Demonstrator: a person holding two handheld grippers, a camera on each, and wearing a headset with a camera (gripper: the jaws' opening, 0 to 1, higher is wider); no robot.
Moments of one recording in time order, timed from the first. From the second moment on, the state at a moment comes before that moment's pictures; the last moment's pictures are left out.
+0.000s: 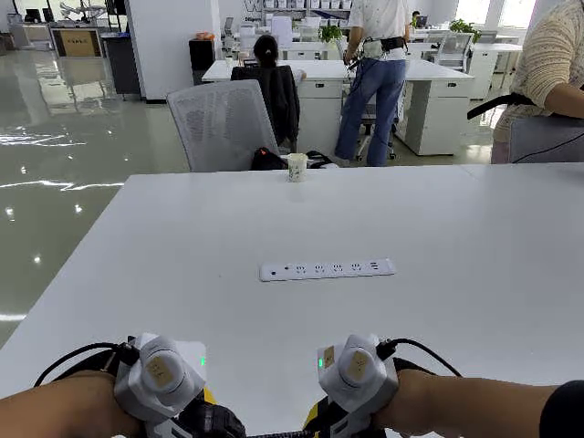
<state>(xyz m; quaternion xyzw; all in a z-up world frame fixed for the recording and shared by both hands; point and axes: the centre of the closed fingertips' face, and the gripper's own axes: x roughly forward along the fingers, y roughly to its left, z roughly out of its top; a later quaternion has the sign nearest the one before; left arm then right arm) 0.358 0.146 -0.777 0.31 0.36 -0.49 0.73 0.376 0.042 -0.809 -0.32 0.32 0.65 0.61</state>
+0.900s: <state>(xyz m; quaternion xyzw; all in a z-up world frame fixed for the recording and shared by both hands) 0.358 0.146 -0.777 0.31 0.36 -0.48 0.73 0.379 0.023 -0.809 -0.32 0.32 0.65 0.61</state>
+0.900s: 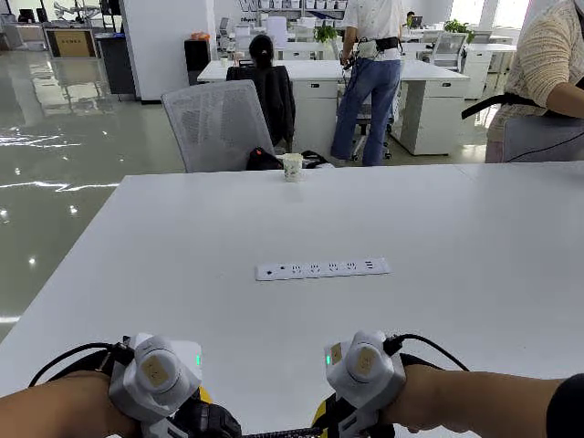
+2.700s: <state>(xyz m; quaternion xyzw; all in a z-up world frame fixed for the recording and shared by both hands) 0.357 0.145 -0.777 0.30 0.36 -0.48 0.74 0.384 -0.007 -0.809 -0.32 0.33 0.63 0.62</state>
